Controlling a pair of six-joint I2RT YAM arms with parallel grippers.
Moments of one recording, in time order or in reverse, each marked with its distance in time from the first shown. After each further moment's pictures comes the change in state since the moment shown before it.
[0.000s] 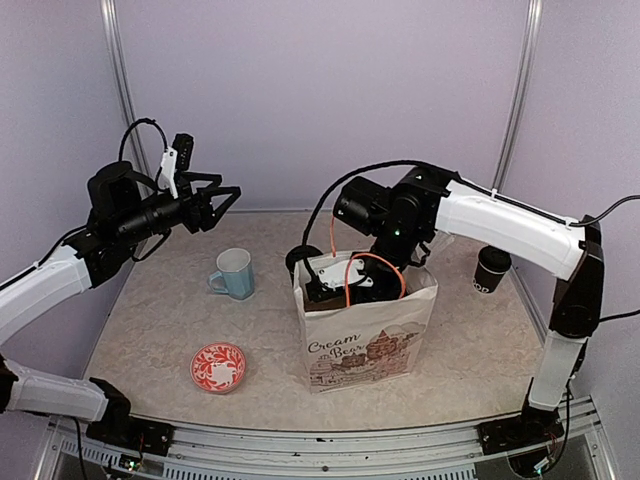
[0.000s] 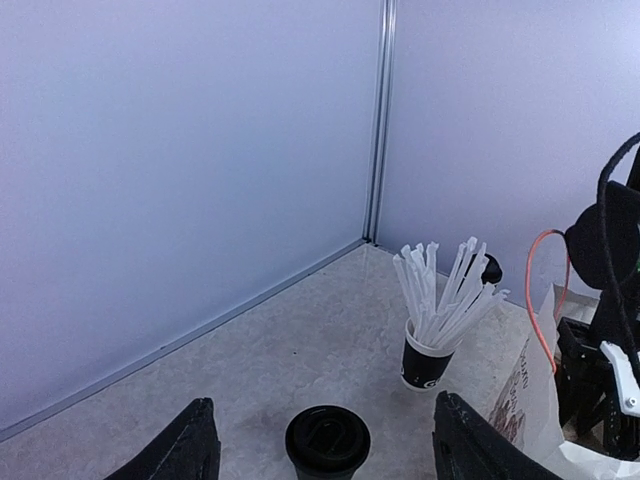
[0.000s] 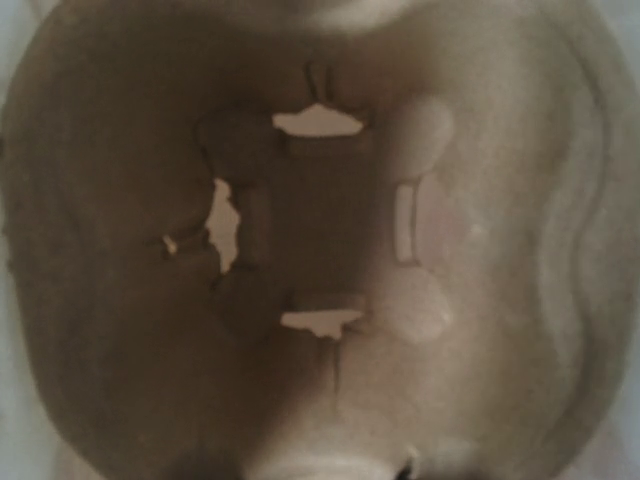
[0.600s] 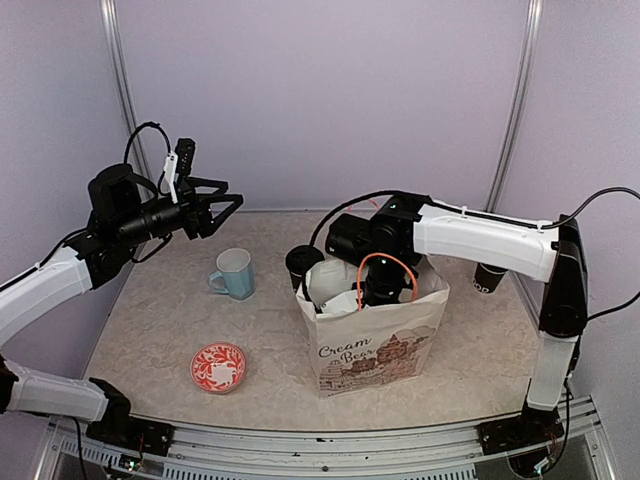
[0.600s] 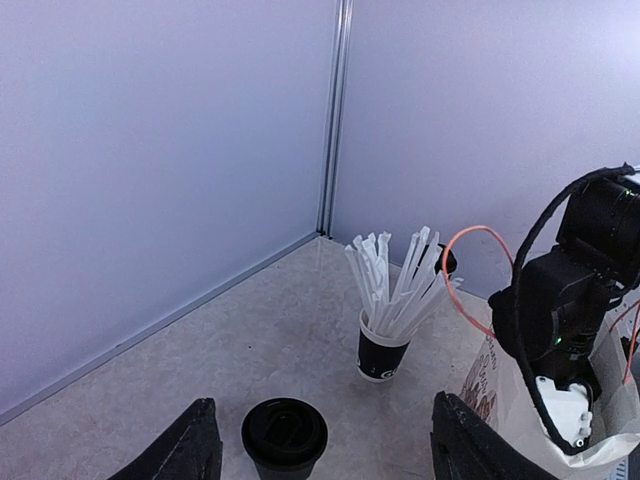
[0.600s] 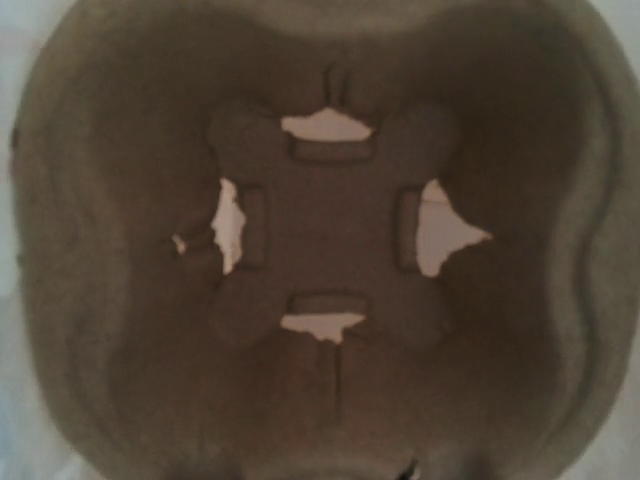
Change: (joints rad) left arm 0.034 0.000 -0.024 0.021 0.145 -0.040; right arm 0.029 0.070 -0.099 -0.029 0.065 0.014
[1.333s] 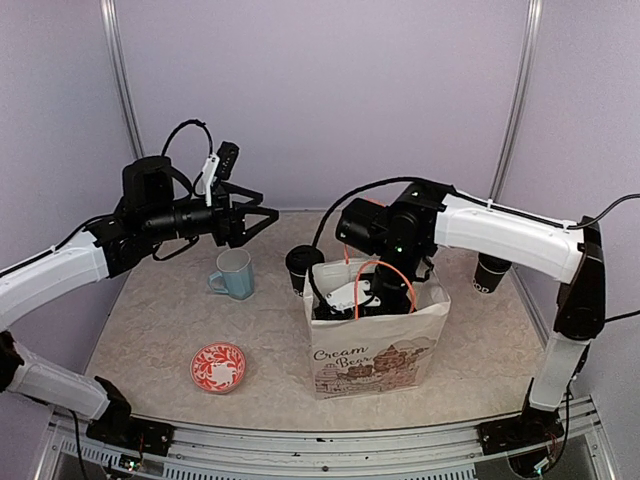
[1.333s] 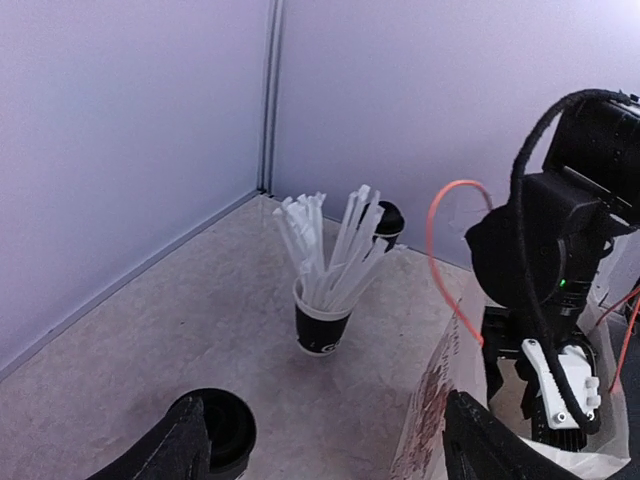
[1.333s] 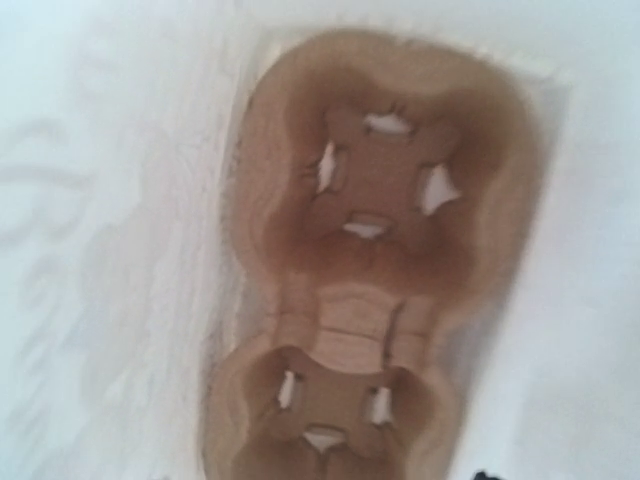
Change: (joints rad) left arm -0.135 0.108 0.098 -0.123 -0.029 0.017; right arm 0.000 -0.071 -0.029 0.003 -0.081 -0.034
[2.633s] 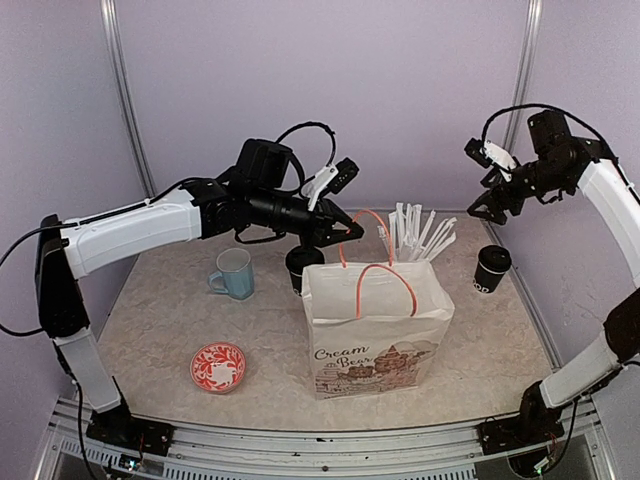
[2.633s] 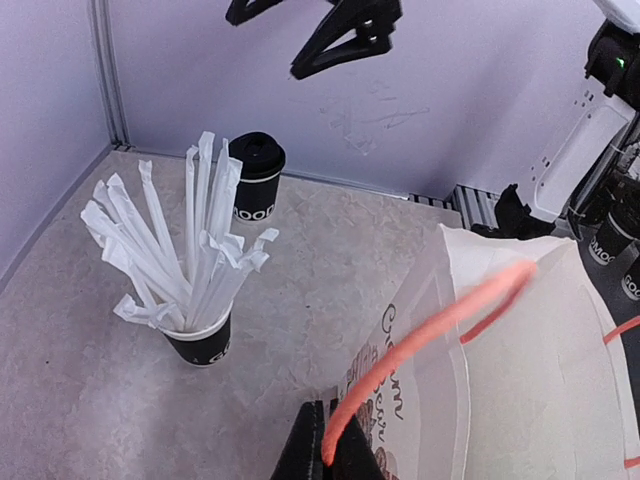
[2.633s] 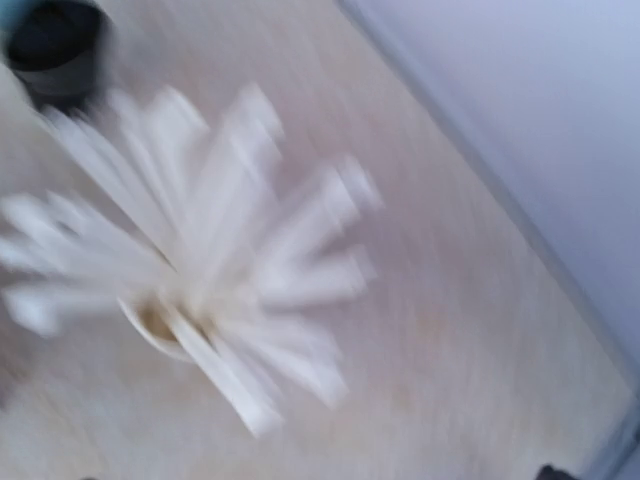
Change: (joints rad) left arm -0.279 0.549 0.610 -0.349 0.075 0.174; right arm -0.896 -0.403 -0.020 0.294 -0.230 0.065
